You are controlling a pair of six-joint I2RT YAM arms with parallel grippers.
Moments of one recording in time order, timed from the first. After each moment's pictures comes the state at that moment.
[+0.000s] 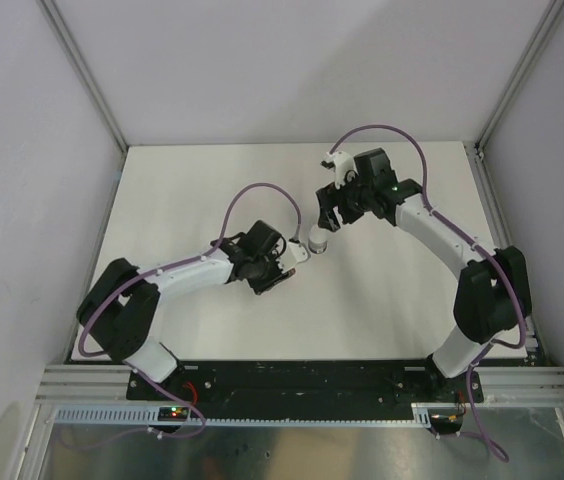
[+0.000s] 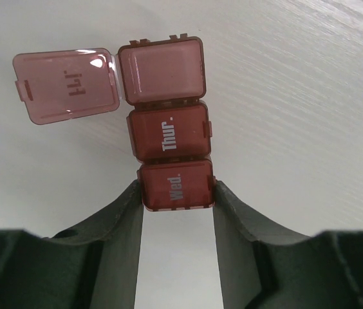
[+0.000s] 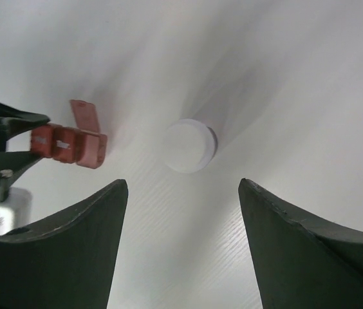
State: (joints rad) left arm -0.72 1.56 0.92 -0.43 0.07 0.42; right arm 0.45 1.64 1.37 -0.49 -0.37 -0.11
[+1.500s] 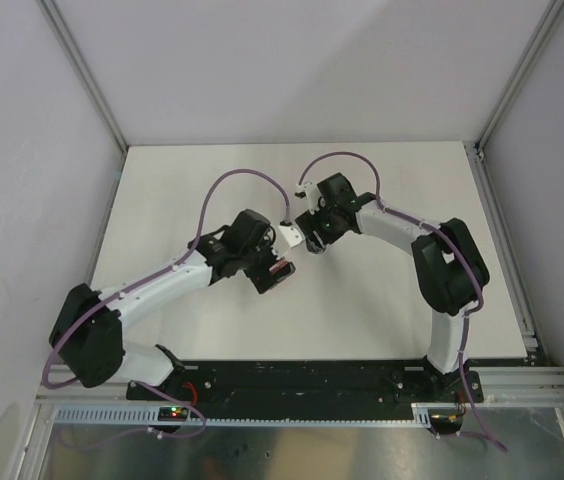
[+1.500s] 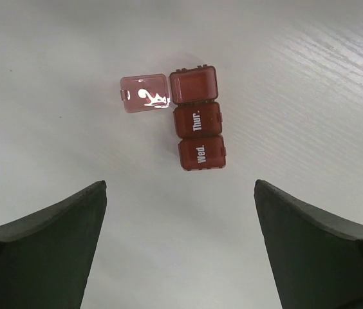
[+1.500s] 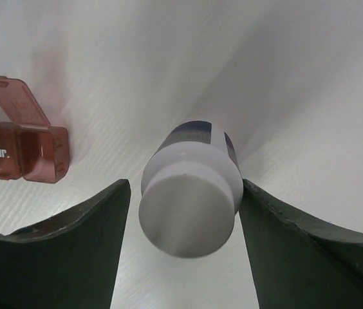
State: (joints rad) left arm -0.71 1.39 0.96 -0.47 0.04 0.36; right arm 0.56 1.91 1.37 -0.43 -0.19 -0.11
